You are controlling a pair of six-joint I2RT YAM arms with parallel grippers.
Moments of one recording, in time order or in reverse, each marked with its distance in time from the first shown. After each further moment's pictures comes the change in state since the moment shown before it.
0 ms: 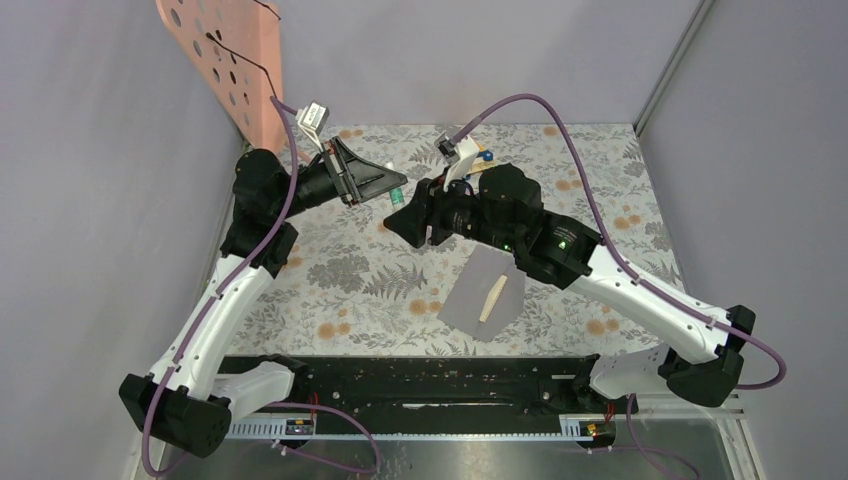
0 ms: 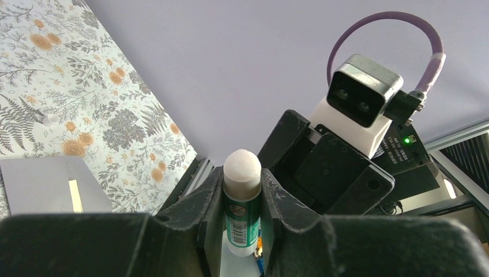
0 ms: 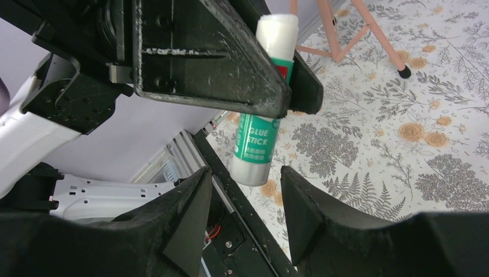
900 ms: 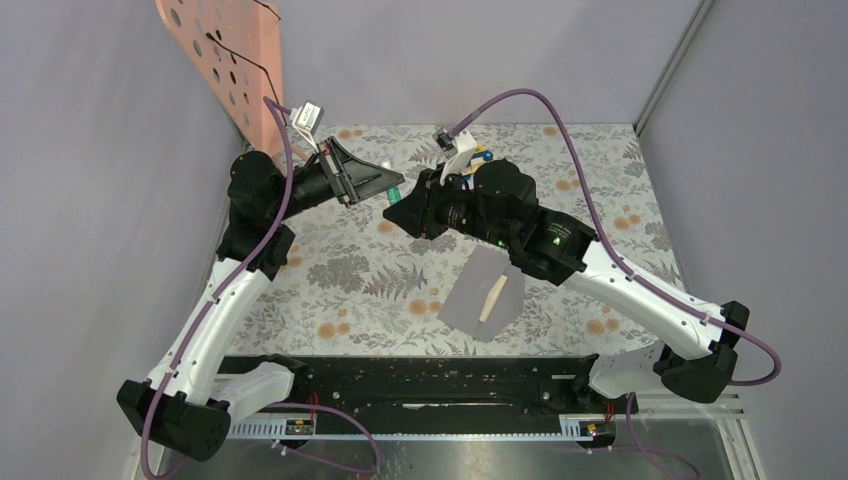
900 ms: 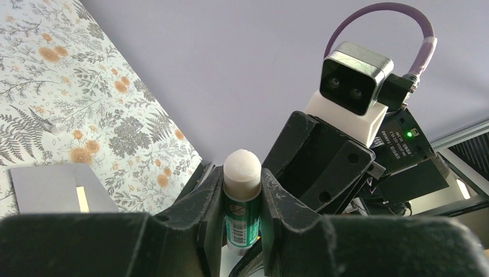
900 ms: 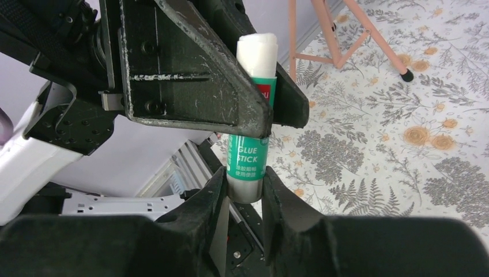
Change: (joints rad) left arm 0.001 -0.019 0.000 -0.002 -0.011 0.021; right arm 0.002 0.036 0.044 0.010 0.025 0.044
